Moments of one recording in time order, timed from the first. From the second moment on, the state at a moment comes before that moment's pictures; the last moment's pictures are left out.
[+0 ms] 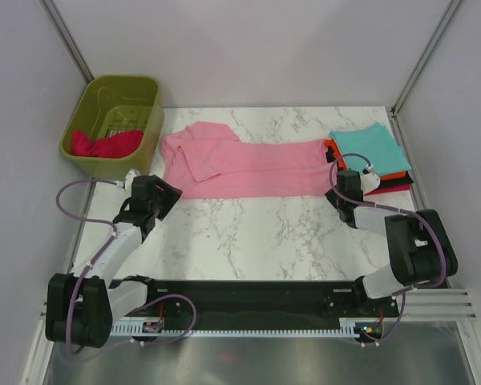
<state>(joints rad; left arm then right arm) -0.12 1.08 0.54 -0.14 -0.10 -0.96 0.15 1.52 0.55 0.26 0.32 0.95</state>
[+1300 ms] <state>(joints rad) -0.04 1.48 0.58 0.07 -0.23 -1.08 0.16 1.22 0.45 0.21 0.29 1.01</state>
